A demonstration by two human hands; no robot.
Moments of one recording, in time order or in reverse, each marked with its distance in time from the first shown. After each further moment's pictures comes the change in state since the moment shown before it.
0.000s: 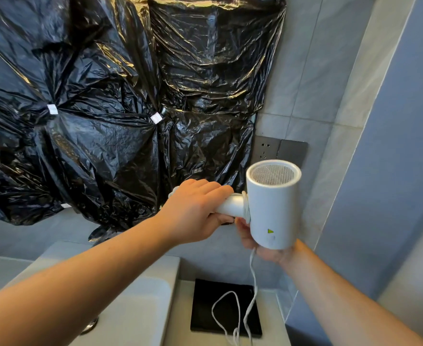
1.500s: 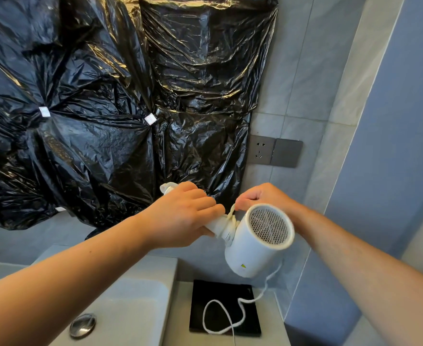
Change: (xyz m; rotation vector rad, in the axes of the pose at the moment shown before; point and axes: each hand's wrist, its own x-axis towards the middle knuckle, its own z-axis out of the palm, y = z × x) left_hand -0.009 -0.012 -0.010 0.169 -0.139 0.271; right_hand -0.001 -0.065 0.020 -1.228 -0.176 -0.412
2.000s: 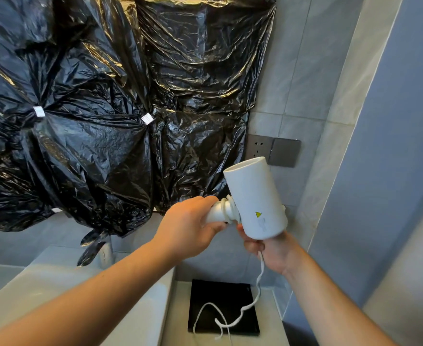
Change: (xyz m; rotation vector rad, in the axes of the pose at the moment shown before) left_hand 0.006 0.039 0.020 -0.406 0.132 -0.636; right_hand -0.027 0.044 0.055 1.106 0.256 0.245
